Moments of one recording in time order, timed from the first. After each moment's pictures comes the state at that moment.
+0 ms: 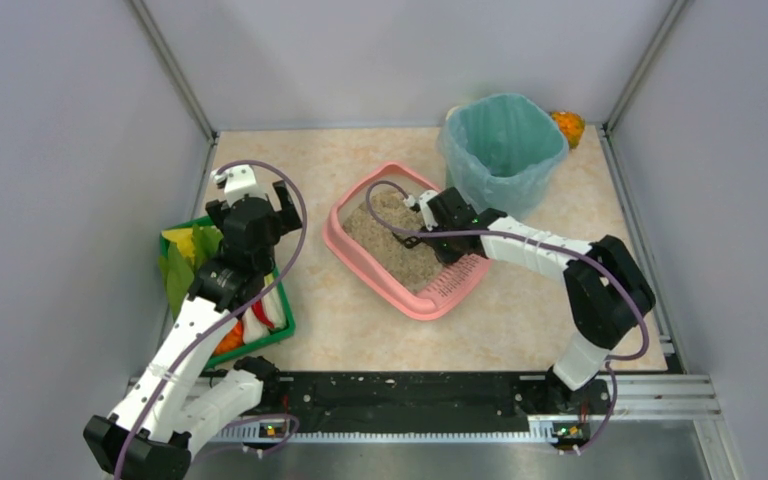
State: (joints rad) left arm -0.37 0.87 0.90 -0.38 -0.60 -0.31; right arm 0.68 1.70 1.15 -0.48 0.09 -0.05
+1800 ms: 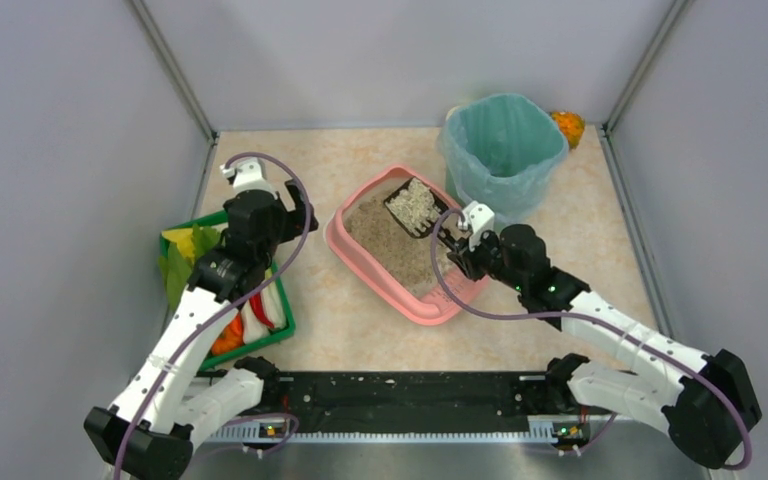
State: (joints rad) left arm -0.37 0.93 0.98 -0.49 -0.36 -0.47; right arm 0.66 0.97 0.60 -0.01 -0.08 -0.10
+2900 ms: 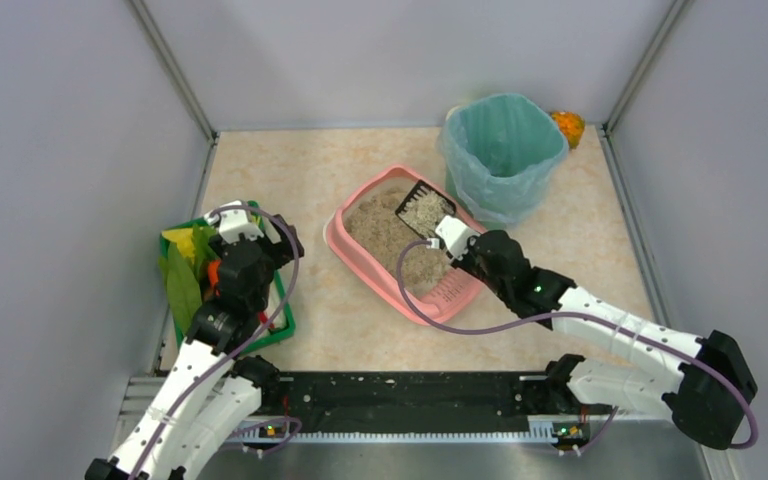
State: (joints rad) left arm -0.37 0.61 0.63 -0.28 -0.48 -0.40; right arm 0.82 1.05 0.67 -0.14 0.35 -0.46
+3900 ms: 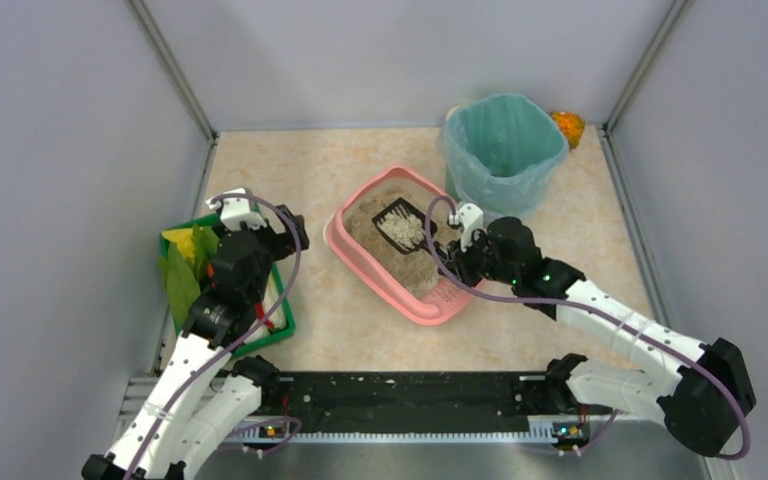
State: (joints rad) left arm -0.37 0.65 0.71 -0.25 -0.38 -0.36; right arm 0.69 1.04 0.70 -0.20 -0.18 0.01
